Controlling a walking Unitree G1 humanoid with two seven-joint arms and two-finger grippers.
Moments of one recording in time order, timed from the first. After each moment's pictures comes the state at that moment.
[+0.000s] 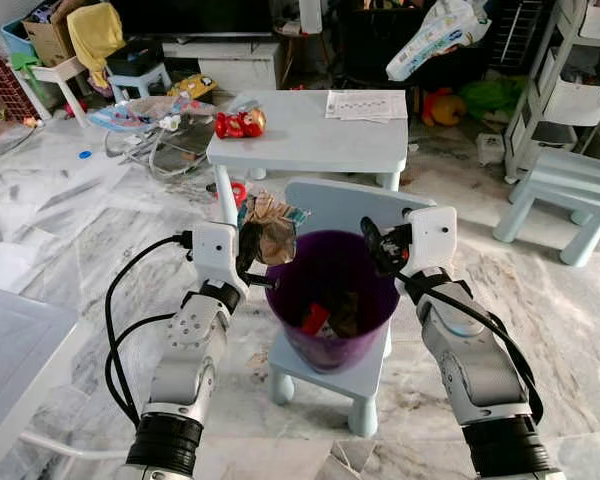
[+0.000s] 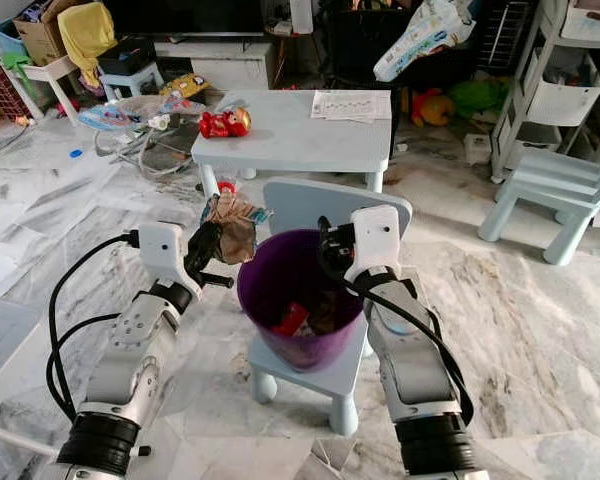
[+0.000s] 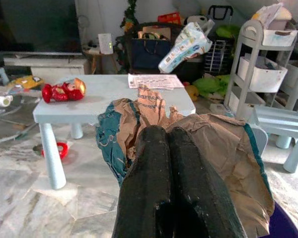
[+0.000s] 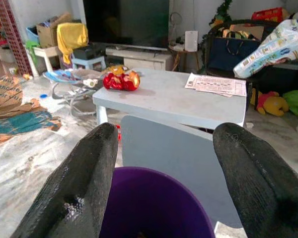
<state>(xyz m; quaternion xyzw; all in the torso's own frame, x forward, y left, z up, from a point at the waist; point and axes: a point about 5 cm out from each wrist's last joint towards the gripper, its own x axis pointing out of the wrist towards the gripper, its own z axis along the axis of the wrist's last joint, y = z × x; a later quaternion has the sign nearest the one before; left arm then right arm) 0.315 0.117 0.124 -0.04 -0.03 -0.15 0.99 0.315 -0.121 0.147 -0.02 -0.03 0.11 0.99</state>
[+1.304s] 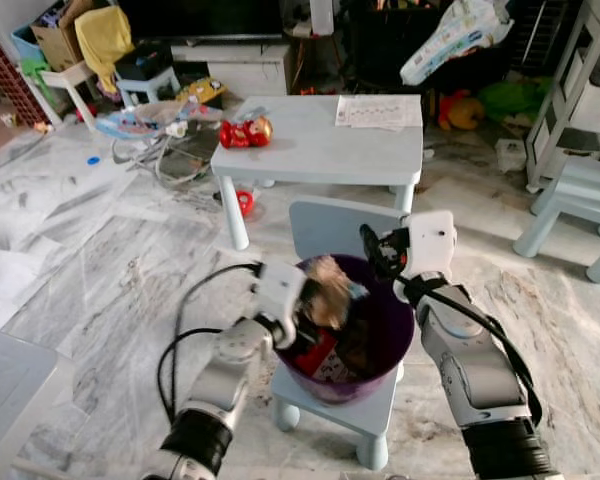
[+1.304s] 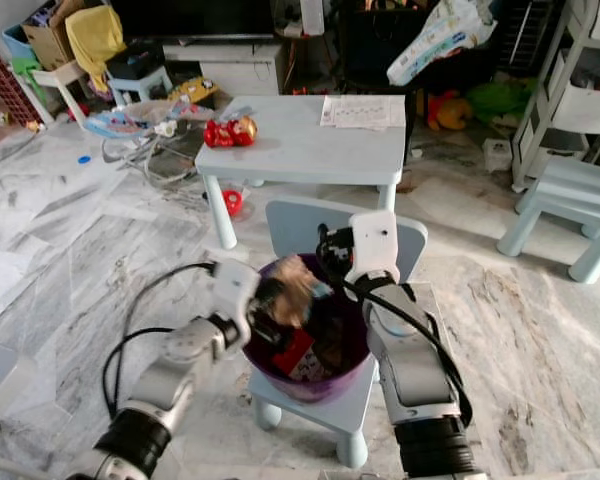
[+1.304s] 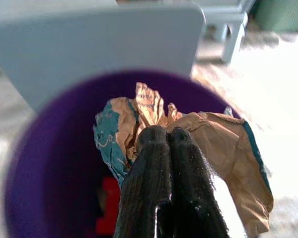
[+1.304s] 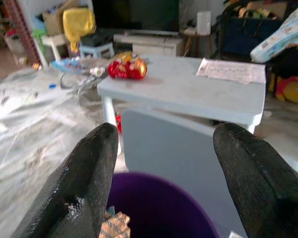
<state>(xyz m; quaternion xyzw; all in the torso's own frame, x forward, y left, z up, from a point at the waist) 0.300 0.054 0.049 0.02 0.16 -0.33 0.93 0.311 -0.116 0.137 -0.02 0.02 0.12 0.99</state>
